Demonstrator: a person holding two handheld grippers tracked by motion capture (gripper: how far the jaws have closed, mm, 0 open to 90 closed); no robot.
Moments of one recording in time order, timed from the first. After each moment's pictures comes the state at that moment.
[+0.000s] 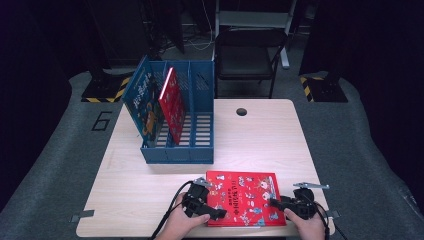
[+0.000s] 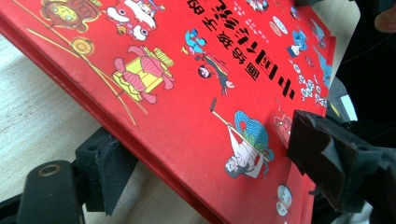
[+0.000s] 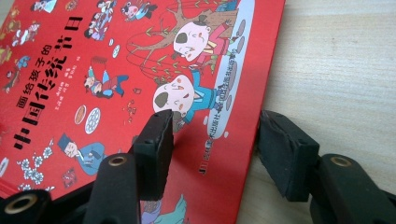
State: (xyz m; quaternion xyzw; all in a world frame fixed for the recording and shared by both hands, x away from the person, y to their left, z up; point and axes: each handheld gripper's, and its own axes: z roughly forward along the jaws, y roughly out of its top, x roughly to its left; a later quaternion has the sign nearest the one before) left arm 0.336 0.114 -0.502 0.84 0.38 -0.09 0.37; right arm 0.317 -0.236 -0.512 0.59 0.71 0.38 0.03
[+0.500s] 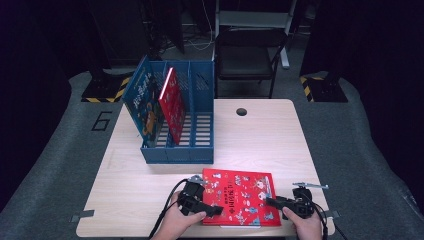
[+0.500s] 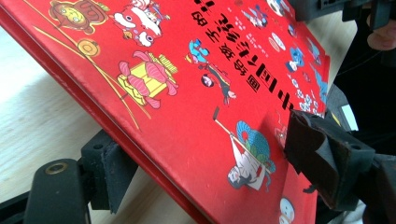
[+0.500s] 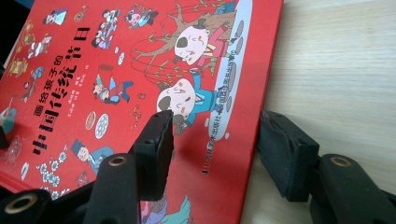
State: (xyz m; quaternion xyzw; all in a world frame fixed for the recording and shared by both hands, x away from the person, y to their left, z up) left arm 0.336 0.127 -0.491 0.83 0.40 -0.08 0.38; right arm 0.319 -0.230 -0.514 0.60 0.69 0.41 -0.01
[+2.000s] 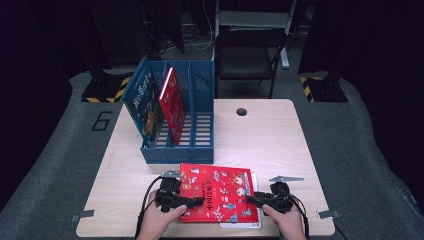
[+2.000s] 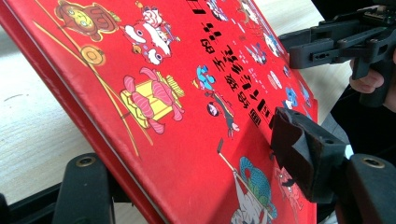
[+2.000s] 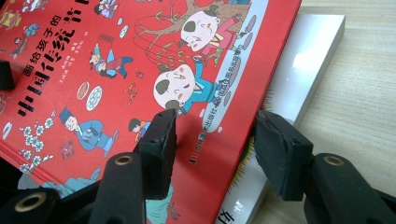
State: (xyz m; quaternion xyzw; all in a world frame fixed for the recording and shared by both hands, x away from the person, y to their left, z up) left arm 0.330 0.182 -0.468 0.78 0.46 -0.06 0.41; right arm 0.334 -0.173 -0.506 0.52 0.74 0.42 -0.03
